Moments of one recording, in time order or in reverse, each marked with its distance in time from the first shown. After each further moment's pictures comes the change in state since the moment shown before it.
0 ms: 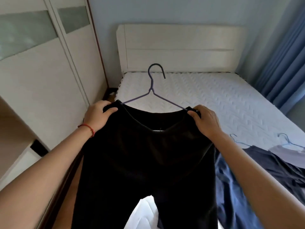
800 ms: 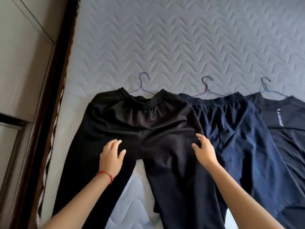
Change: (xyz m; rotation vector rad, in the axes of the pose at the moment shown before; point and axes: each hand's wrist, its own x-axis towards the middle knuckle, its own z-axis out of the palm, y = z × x) left_hand -0.127 -0.229 0.343 0.156 -0.530 -0.330; right_hand -0.074 0.232 0.294 0.034 -0.505 0.768
